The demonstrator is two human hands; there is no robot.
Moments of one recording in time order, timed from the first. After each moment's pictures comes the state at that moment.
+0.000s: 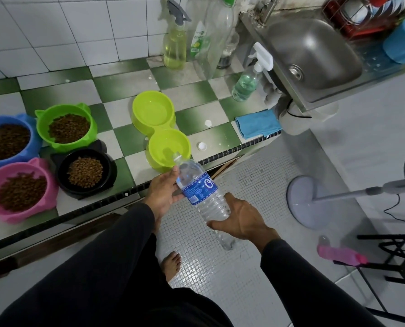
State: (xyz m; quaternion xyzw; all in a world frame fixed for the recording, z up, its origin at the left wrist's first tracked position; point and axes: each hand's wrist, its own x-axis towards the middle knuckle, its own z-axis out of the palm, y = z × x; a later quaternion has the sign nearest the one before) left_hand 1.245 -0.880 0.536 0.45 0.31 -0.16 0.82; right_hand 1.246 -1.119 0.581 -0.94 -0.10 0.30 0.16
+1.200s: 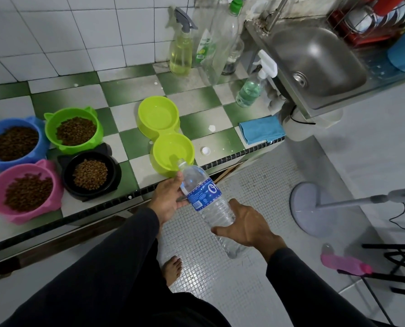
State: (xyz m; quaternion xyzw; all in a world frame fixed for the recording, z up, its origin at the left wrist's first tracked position) left_hand 1.244 -0.884 0.536 0.44 0.33 -0.17 0.82; right_hand 1.245 -1.116 0.602 -0.93 -0.09 0.32 0.16
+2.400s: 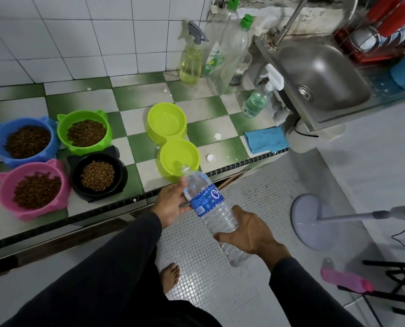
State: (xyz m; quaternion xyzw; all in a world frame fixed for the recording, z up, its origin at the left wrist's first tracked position) left_hand 1.241 -0.880 0.542 0.42 0.33 -0.17 0.83; right_hand 1.248 -1.115 0.602 -0.93 -0.09 0.32 0.15
